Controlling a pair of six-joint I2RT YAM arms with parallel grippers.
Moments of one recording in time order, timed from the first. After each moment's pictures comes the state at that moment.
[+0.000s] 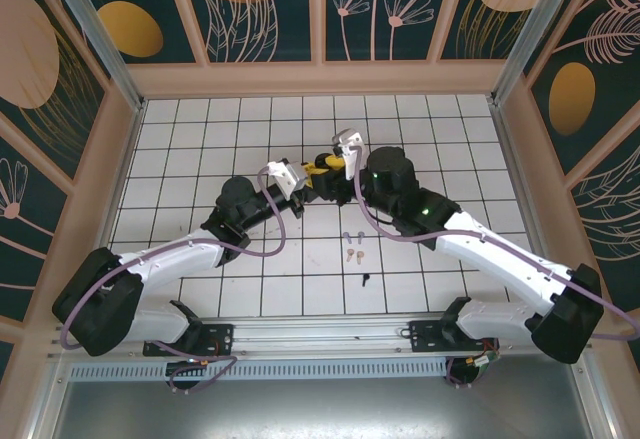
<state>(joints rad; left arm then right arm) -0.71 1.33 0.62 0.80 0.35 0.08 0.85 1.19 1.02 -0.13 -0.03 0.18</state>
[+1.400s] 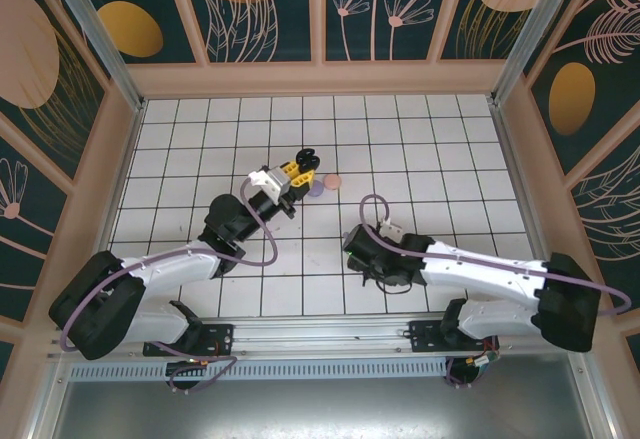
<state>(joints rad) -0.71 1.30 0.48 1.05 0.17 0.06 1.11 1.20 0.70 -0.73 0.25 1.37</state>
